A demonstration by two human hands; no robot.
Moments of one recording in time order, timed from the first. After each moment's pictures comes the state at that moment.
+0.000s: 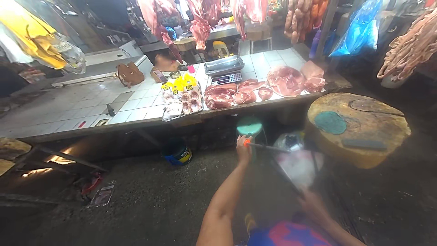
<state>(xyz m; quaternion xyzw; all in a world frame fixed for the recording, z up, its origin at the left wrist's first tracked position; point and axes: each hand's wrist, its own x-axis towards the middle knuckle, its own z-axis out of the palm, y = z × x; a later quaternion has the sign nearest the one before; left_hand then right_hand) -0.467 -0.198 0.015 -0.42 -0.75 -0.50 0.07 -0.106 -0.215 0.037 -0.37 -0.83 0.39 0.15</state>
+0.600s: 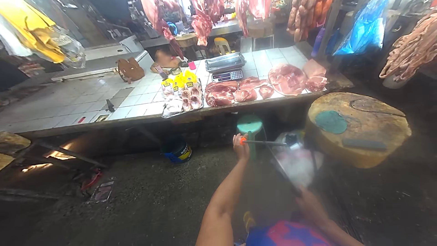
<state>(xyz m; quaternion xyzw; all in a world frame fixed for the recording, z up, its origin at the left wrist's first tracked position) -0.468 -0.199 0.004 -0.32 -0.78 -0.53 0.09 -0.103 -0.224 0.035 -0.38 -0.84 0.36 0.14</state>
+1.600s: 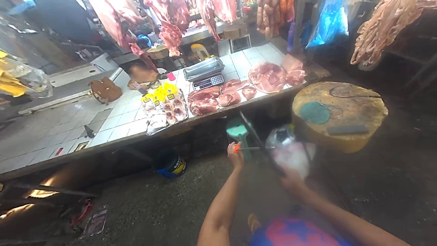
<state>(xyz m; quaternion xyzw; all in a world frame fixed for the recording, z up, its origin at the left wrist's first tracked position) -0.450 -0.191 -0.009 -0.34 -0.79 -0.50 0.05 -0.156 -0.193 0.091 -0.30 -0.81 0.45 0.24</state>
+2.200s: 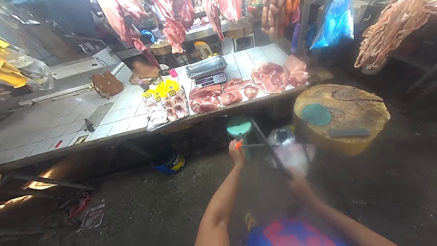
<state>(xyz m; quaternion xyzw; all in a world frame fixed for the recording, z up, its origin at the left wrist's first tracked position) -0.447 -0.183 0.000 -0.36 -0.79 -0.48 0.04 -0.137 -0.194 0.082 -0.33 -0.78 0.46 0.27</state>
